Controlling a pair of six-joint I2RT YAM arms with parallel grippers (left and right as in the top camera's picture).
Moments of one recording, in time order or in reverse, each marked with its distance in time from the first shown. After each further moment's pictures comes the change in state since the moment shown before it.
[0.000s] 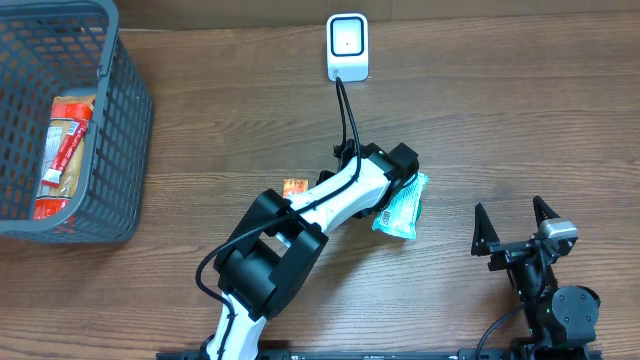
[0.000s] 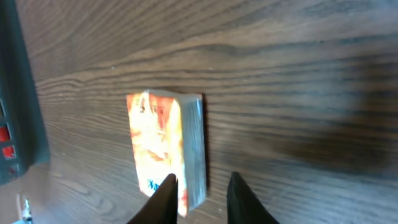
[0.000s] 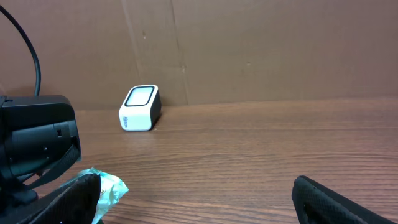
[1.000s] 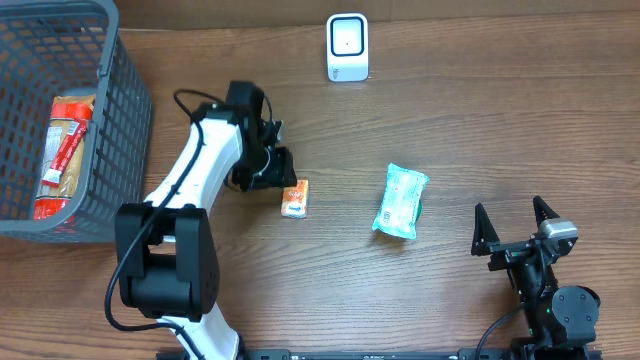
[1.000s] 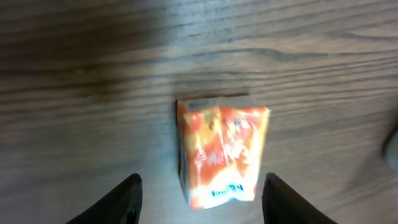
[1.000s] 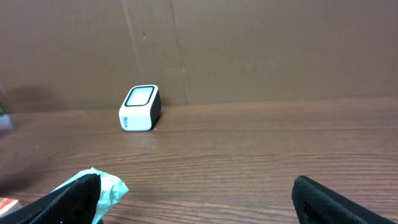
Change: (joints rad) left arm 0.637 -0.215 -0.126 0.160 0.879 0.579; right arm 0.000 0.000 0.000 0.000 -0.001 0.000
